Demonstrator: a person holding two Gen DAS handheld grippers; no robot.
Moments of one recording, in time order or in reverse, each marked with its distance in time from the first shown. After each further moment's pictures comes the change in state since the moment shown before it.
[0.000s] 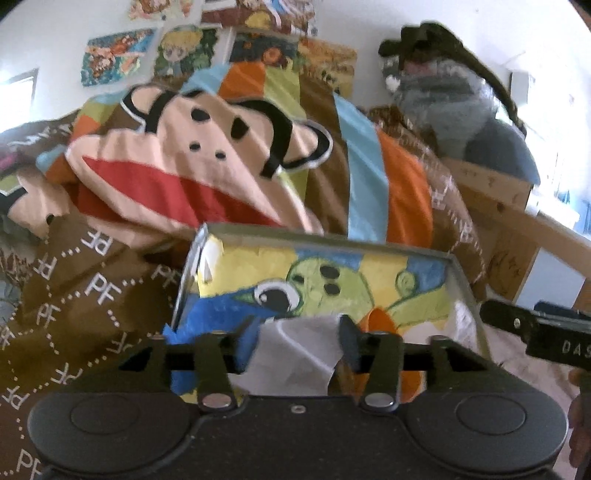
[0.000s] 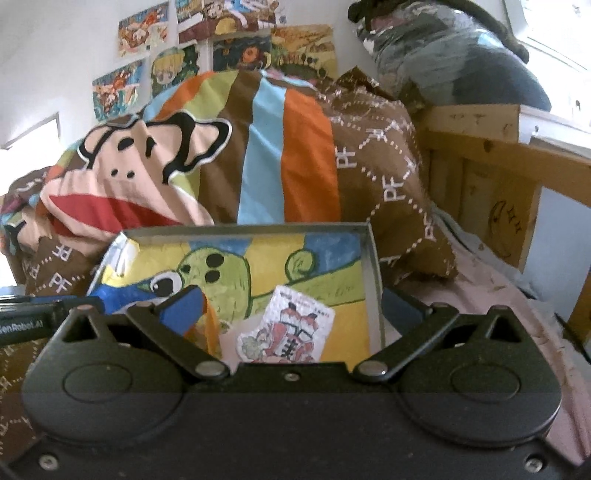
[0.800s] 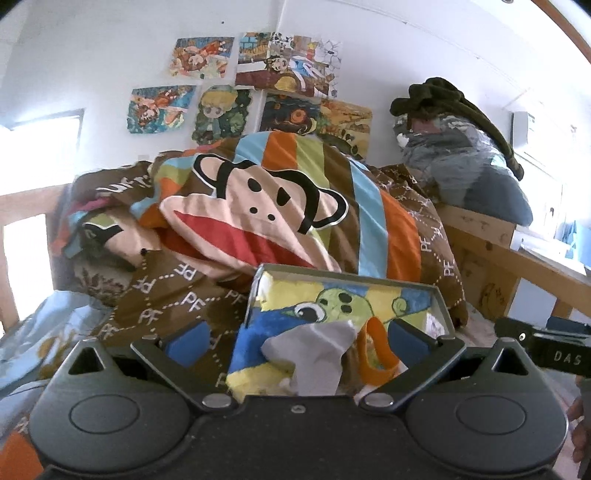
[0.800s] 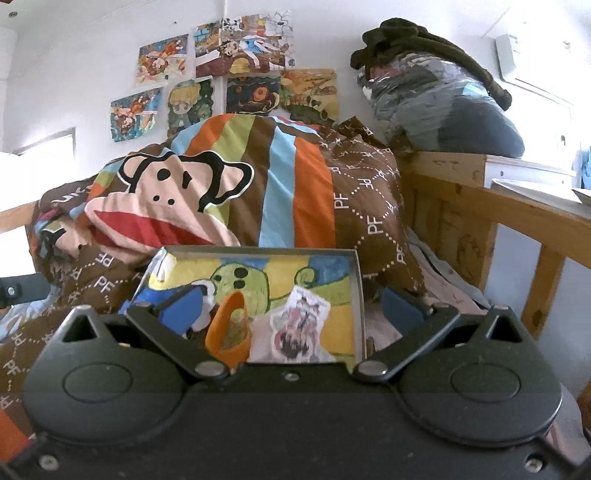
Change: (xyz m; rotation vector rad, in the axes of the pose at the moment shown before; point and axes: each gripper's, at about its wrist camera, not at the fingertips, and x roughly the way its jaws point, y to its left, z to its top) left arm -0.169 0.003 -0.027 0.002 -0.139 0.091; right arm -0.179 0.026 -0.002 -0.047 -0.102 -0.016
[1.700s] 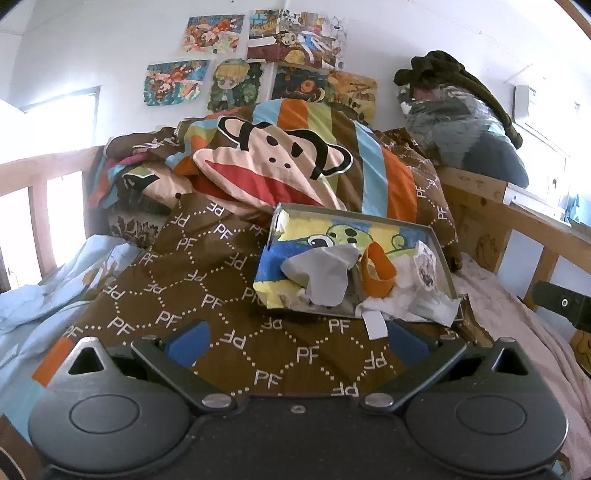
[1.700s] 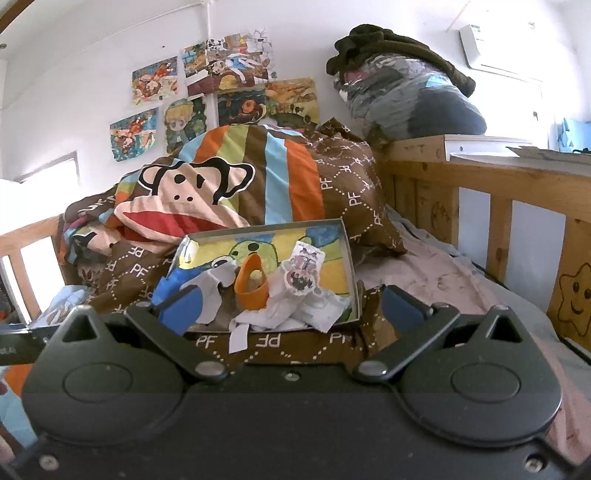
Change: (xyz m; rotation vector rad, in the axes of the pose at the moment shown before) left arm -0.088 0.005 -0.064 -0.001 0.103 0.033; right arm -0.162 0.000 -0.078 0.103 -0.015 -0.004
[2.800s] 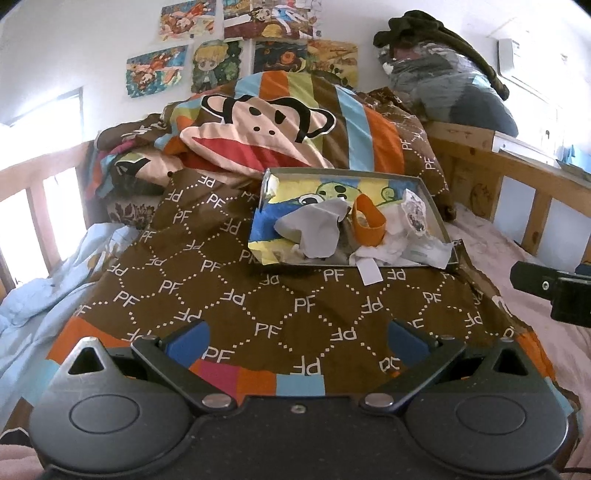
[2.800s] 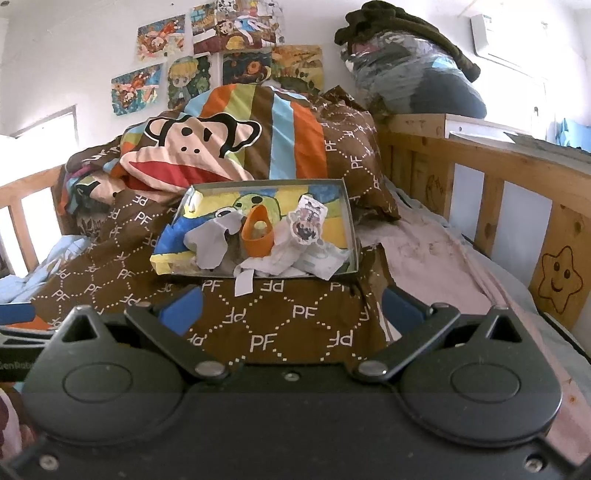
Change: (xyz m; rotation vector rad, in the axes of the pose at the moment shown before) left arm -0.017 -0.019 -0.026 0.104 0.097 0.016; right arm -0.029 0.026 -0.013 -0.076 0.138 -0.035
